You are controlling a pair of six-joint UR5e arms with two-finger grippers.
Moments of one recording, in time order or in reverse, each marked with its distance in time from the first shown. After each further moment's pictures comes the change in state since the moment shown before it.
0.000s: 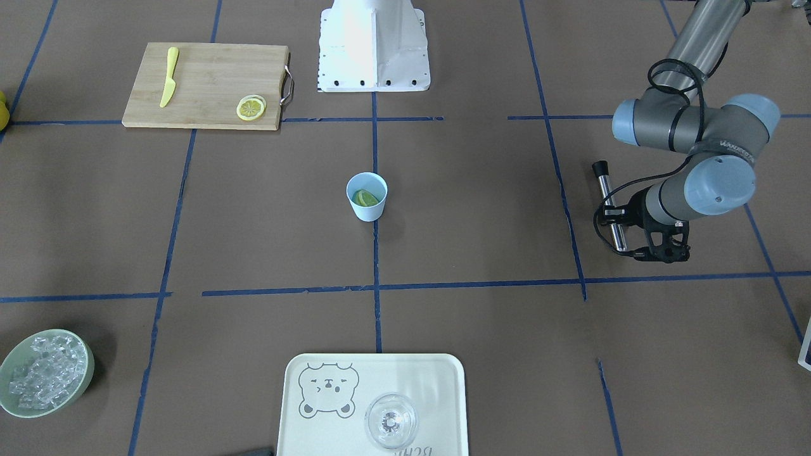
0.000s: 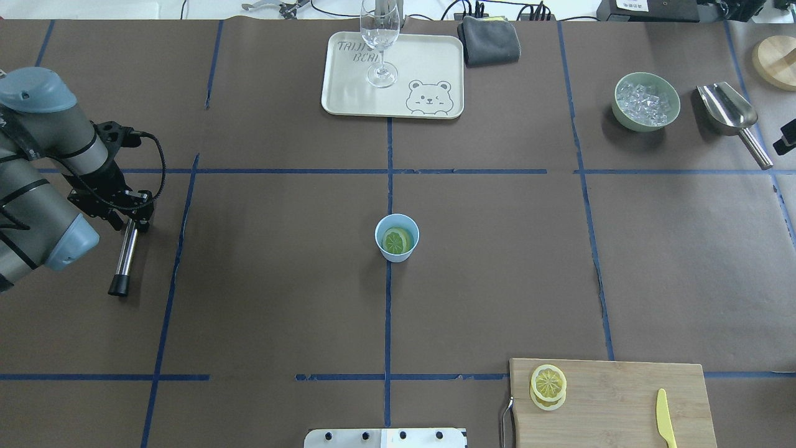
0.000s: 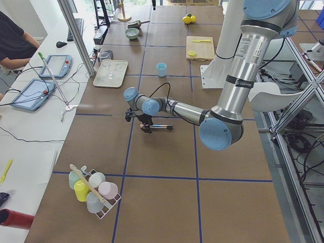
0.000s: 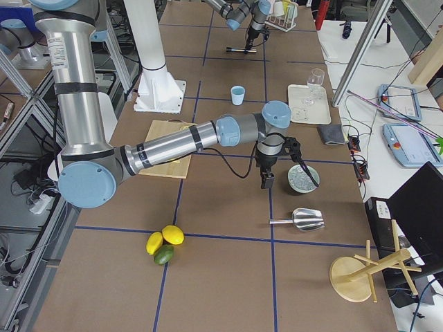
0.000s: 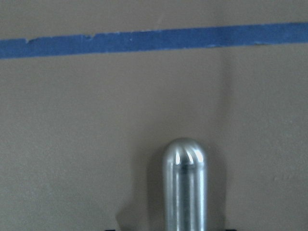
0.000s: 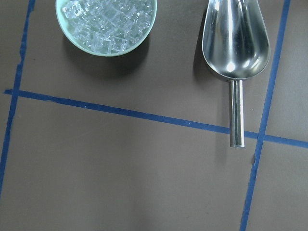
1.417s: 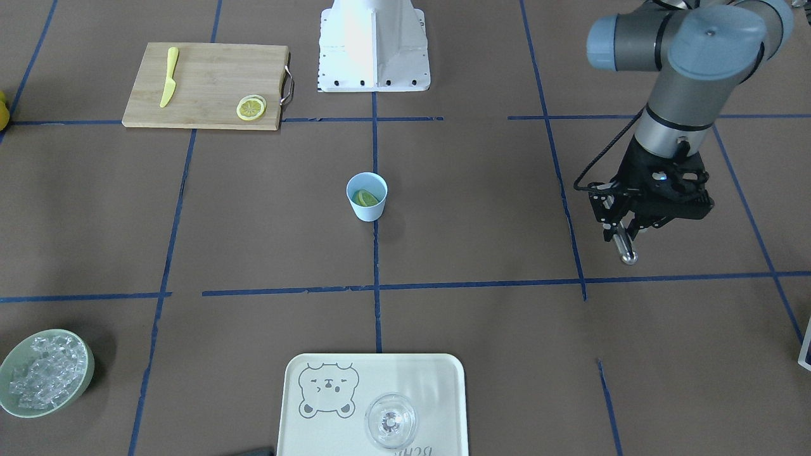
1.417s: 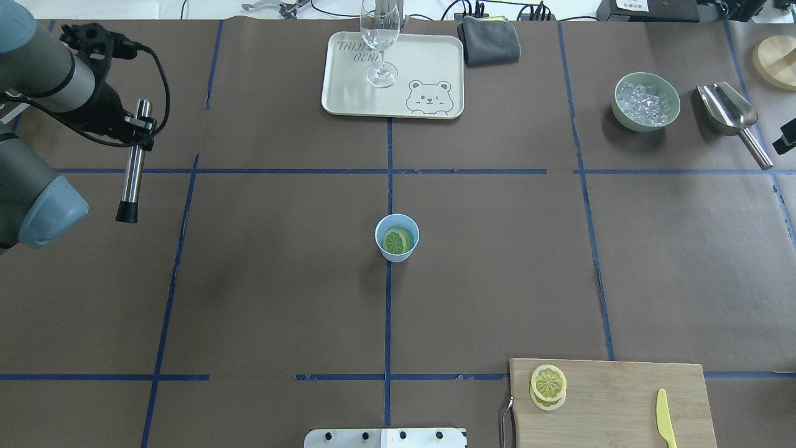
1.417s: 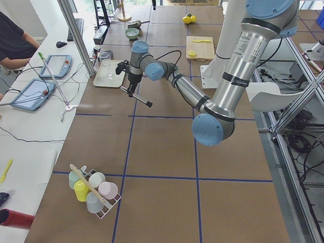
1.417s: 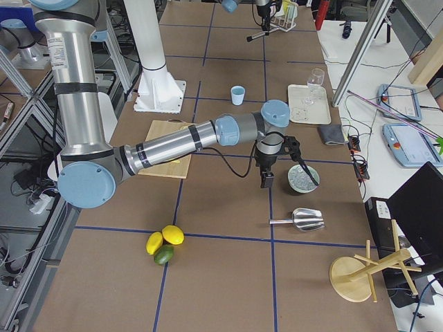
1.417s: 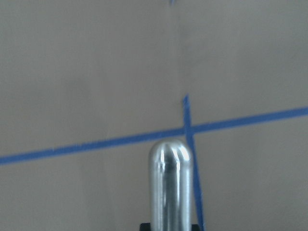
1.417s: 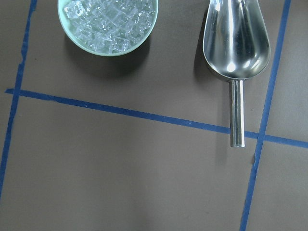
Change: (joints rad) left arm 0.004 -0.134 -0.399 0.026 0.478 -0.091; right arm -0.001 -0.007 0.009 0.001 -0.002 0.001
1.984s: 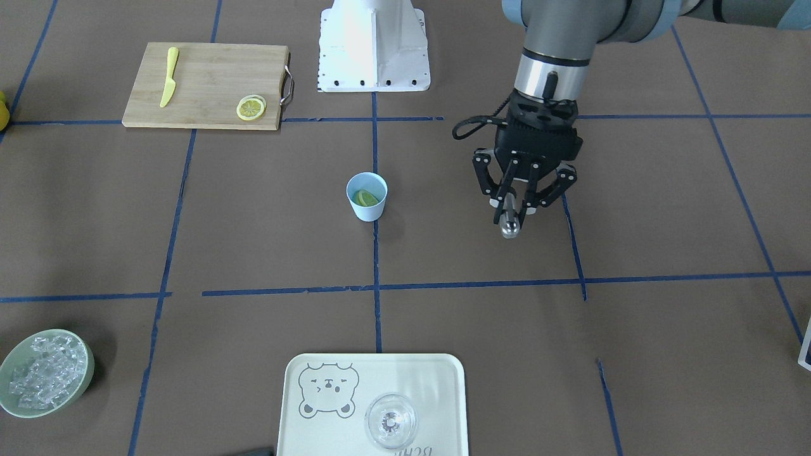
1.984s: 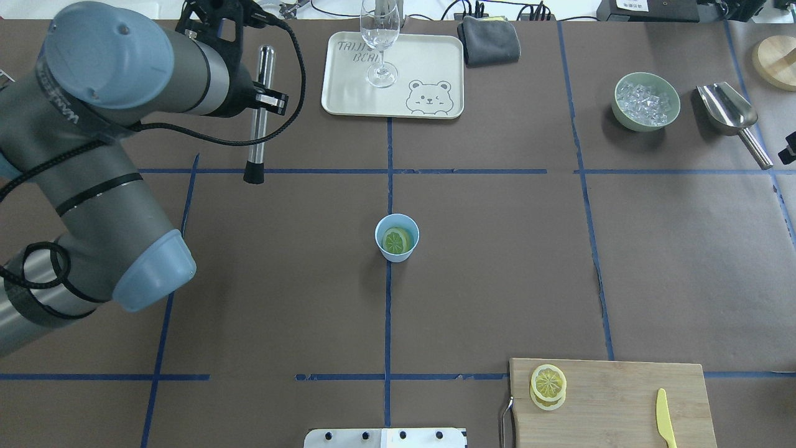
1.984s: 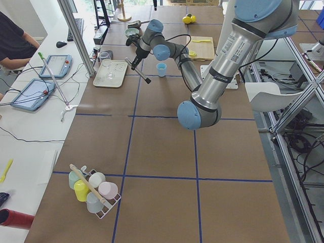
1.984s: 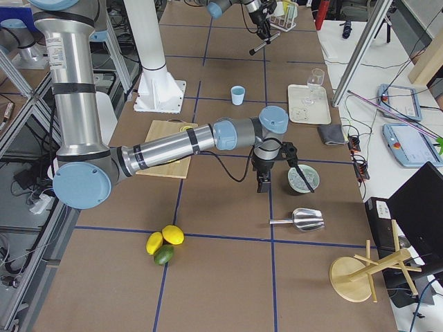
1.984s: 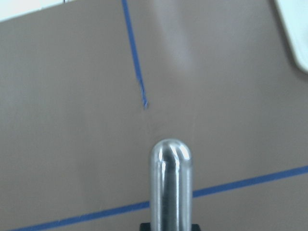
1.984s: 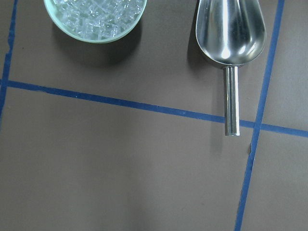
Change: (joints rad) left arm 0.202 -0.166 -0.071 -0.075 0.277 -0.111; right arm 0.001 -0.022 -0.008 0.000 0.001 -0.009
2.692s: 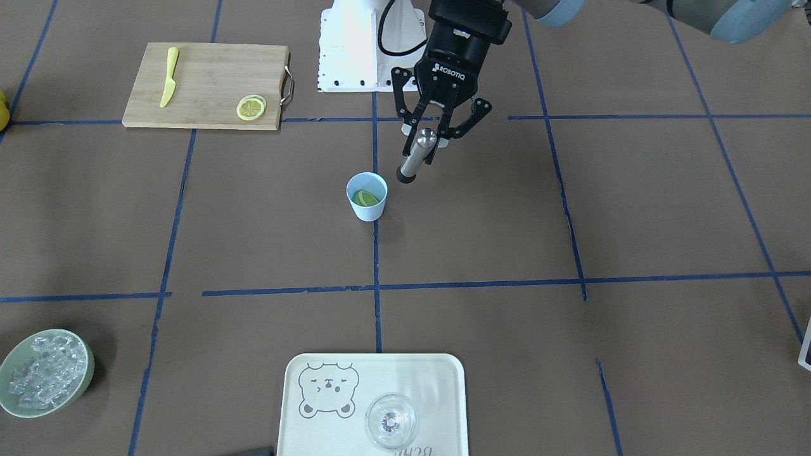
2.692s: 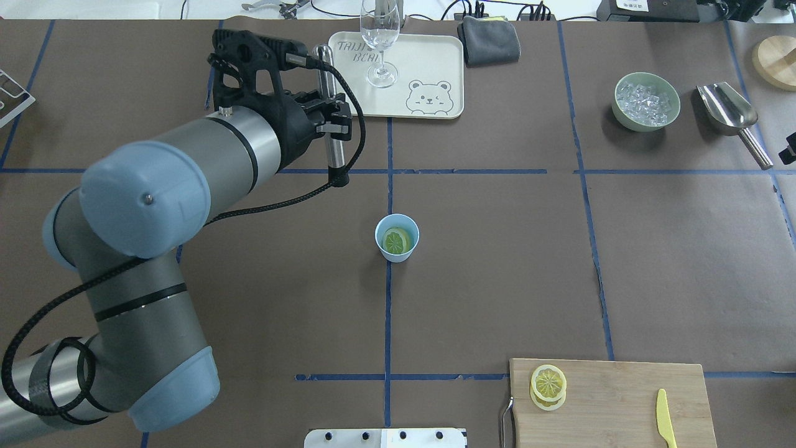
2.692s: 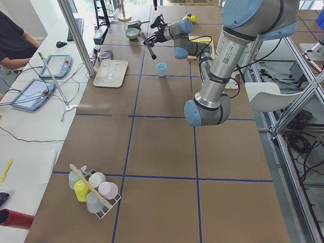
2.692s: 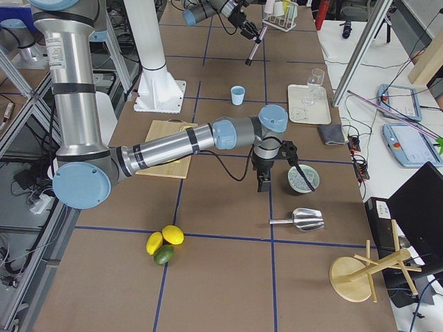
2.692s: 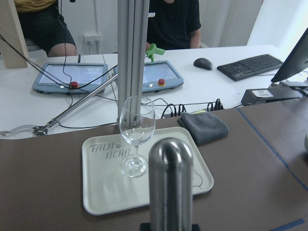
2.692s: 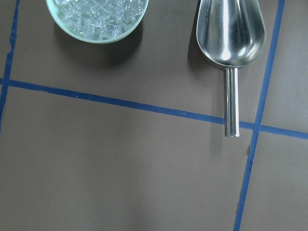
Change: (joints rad) left arm 0.269 0.035 -0.051 -0.402 0.488 -0.139; right arm 0.004 0.001 0.009 0.001 -0.003 -0.004
